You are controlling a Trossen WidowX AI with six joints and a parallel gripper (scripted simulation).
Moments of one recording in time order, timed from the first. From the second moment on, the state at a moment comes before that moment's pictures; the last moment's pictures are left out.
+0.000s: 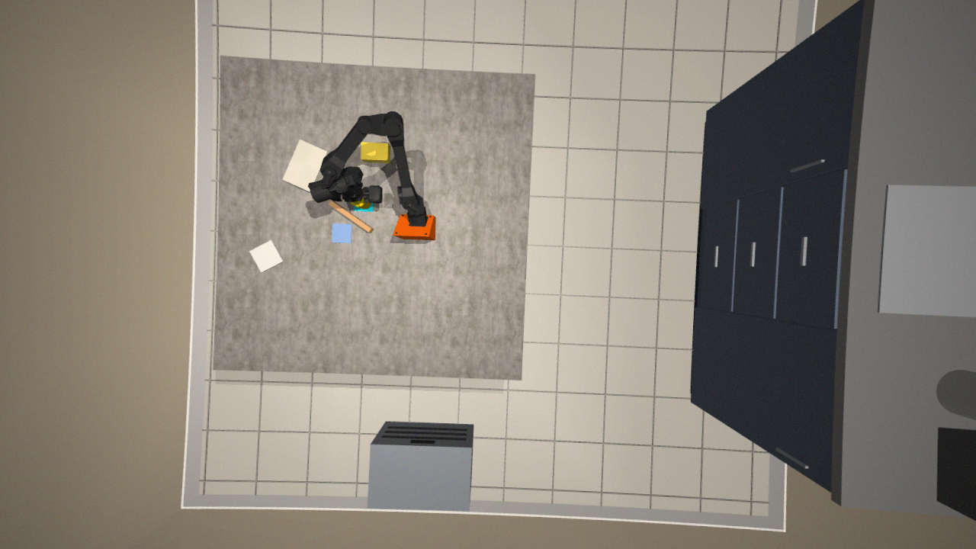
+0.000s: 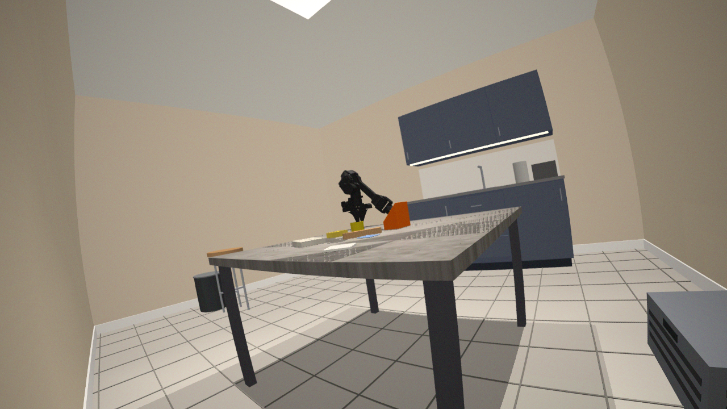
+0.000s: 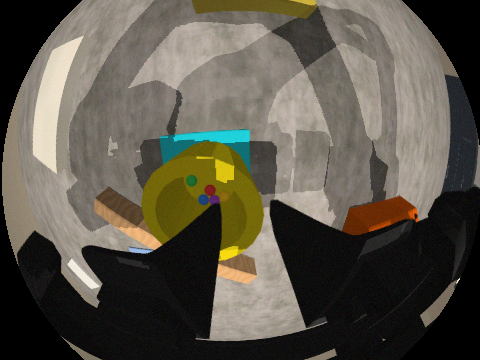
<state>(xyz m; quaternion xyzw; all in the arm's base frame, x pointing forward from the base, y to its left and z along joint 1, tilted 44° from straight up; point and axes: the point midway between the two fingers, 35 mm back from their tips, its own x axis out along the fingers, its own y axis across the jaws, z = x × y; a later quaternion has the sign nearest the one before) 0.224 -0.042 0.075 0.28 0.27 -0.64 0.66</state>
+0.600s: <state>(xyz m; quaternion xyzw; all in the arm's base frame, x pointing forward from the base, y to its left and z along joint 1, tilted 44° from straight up) 0.223 -0.025 0.092 0.27 0.27 -0.64 0.66</state>
